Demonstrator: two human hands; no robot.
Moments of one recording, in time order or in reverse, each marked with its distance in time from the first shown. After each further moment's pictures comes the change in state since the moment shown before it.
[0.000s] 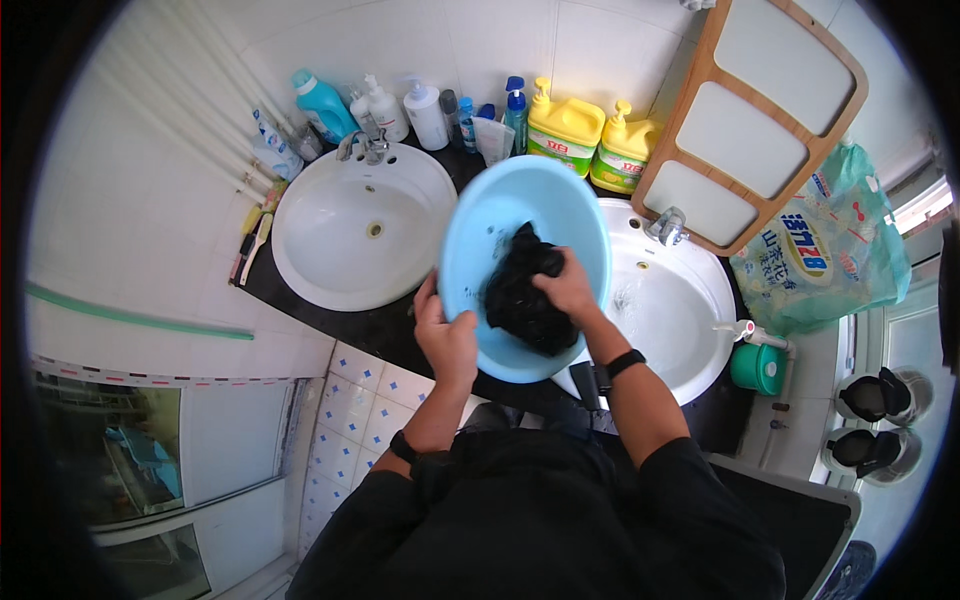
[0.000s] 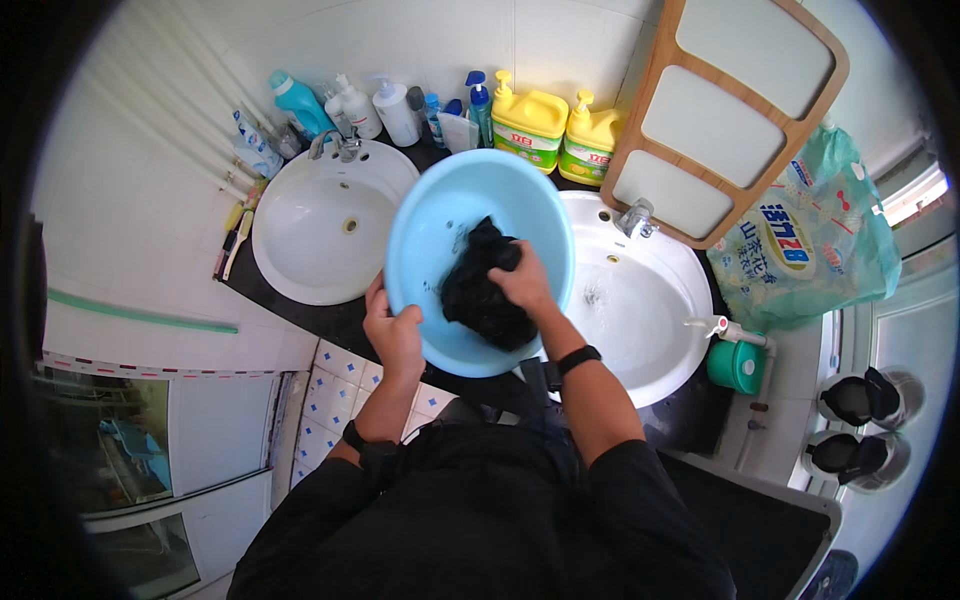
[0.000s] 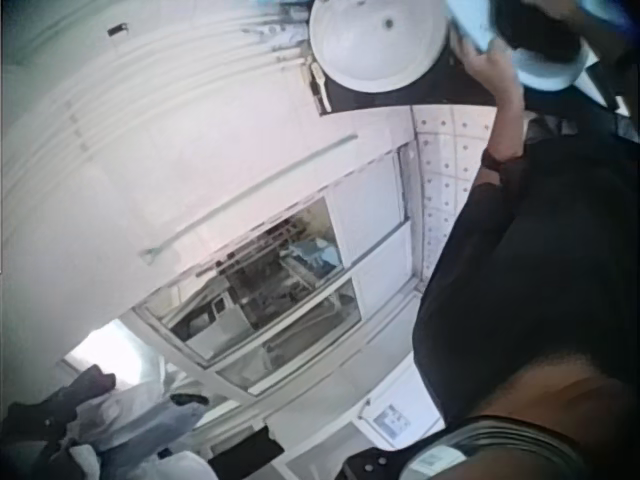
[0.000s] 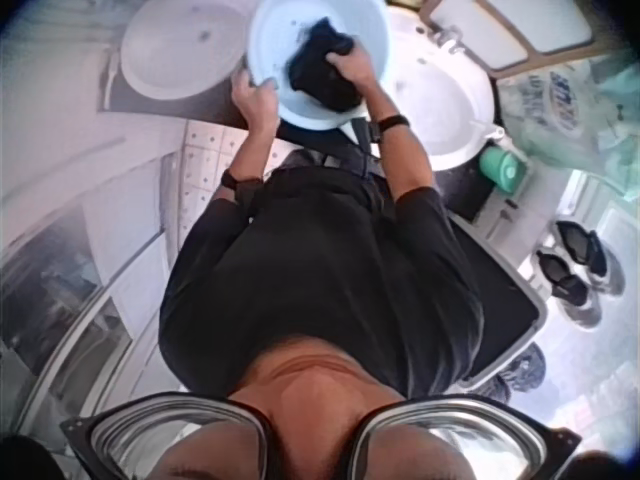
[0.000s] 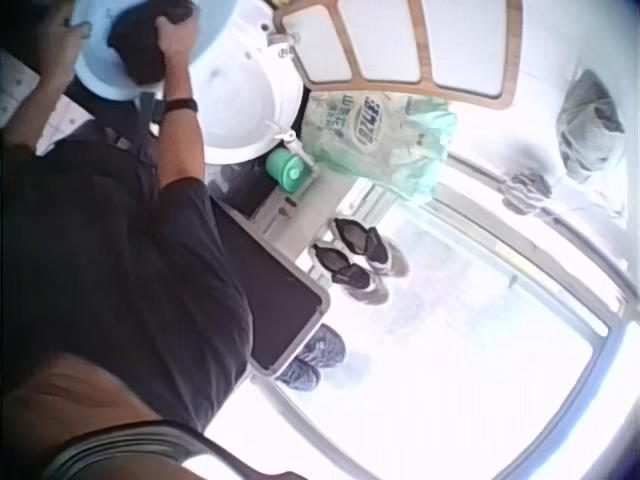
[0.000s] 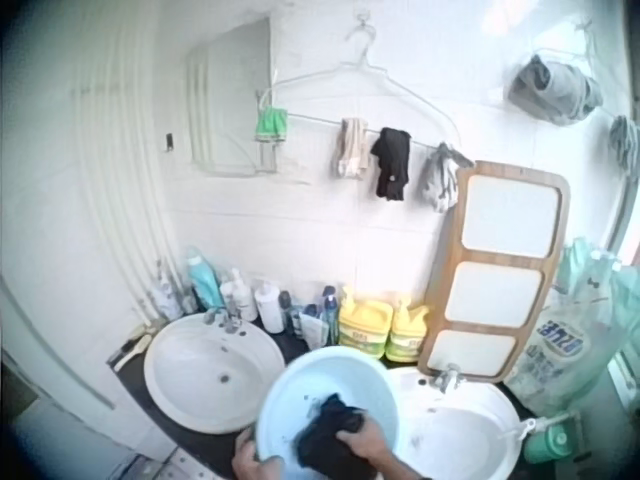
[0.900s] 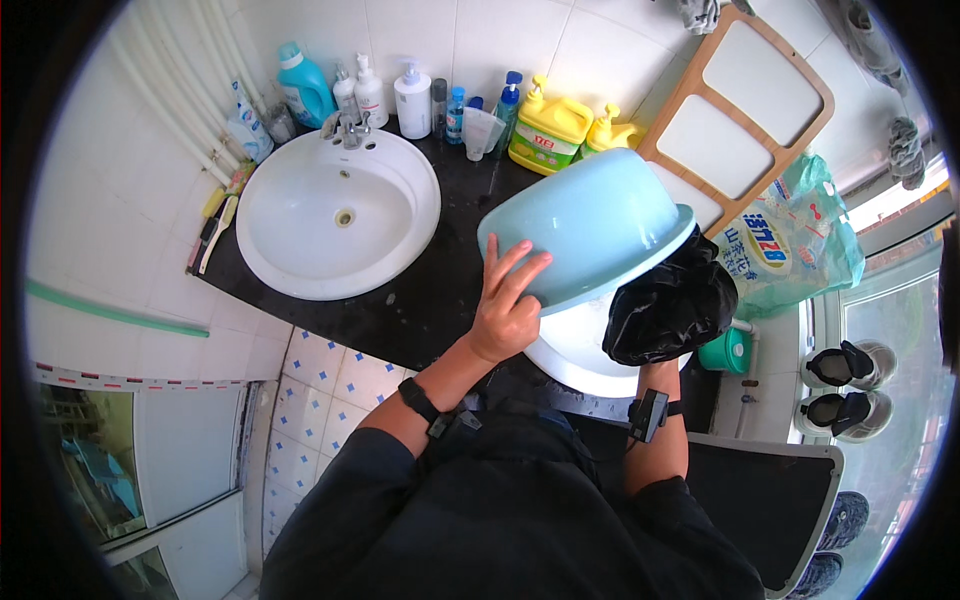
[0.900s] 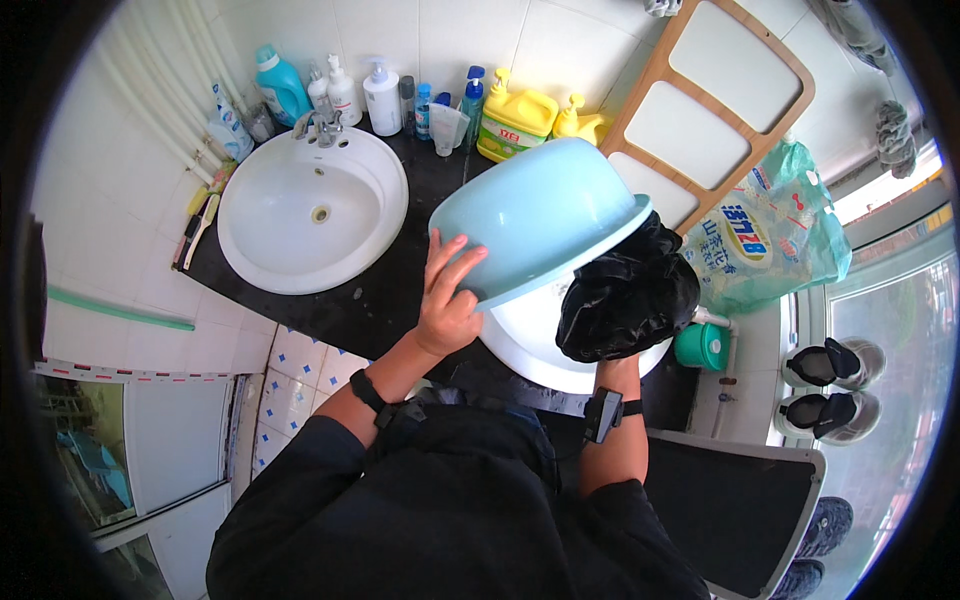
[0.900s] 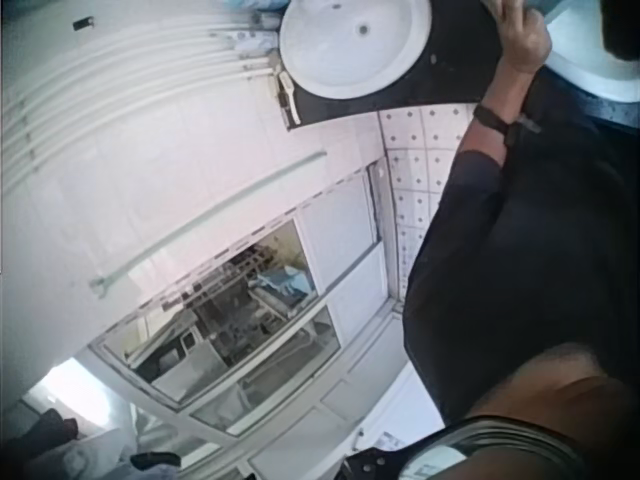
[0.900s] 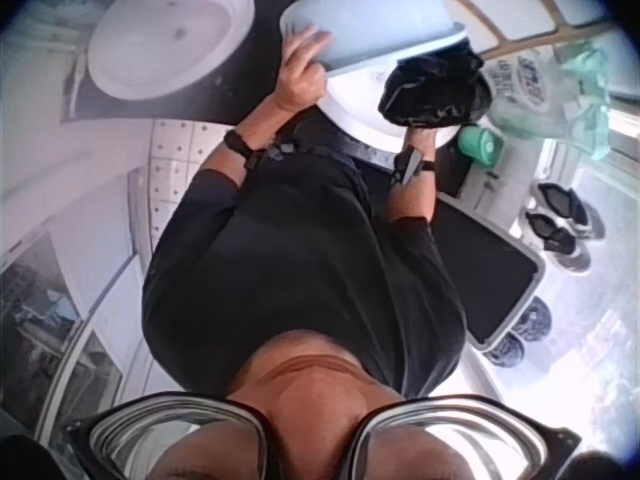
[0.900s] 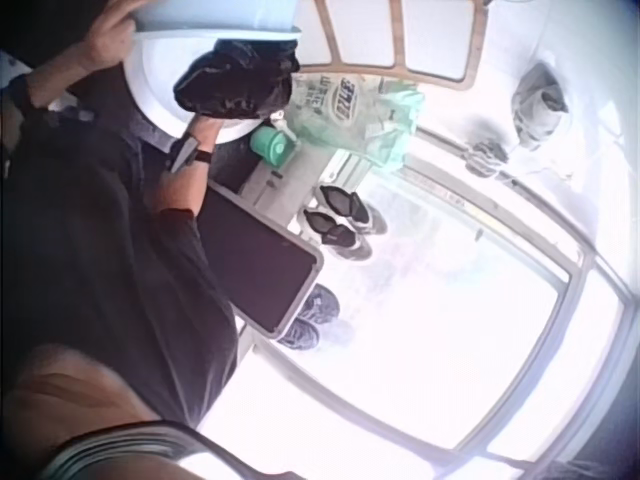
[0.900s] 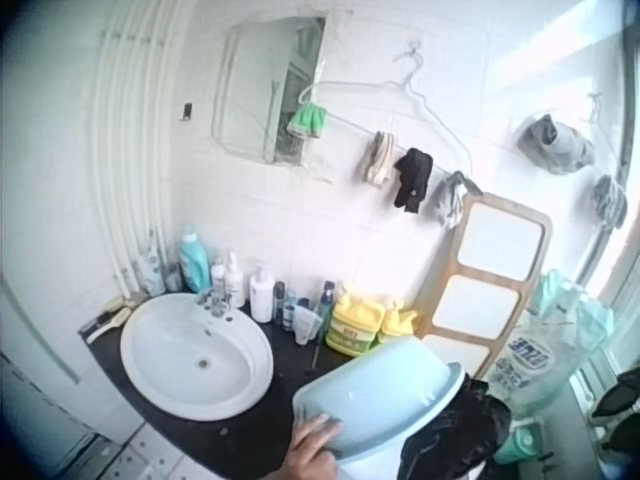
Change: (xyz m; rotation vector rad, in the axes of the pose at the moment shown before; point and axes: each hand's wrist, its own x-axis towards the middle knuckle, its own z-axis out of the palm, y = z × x) left_hand 0.006 -0.003 0.018 0.085 -0.388 1.172; right_hand -0.108 -0.049 -0.107 1.465 -0.219 -0.453
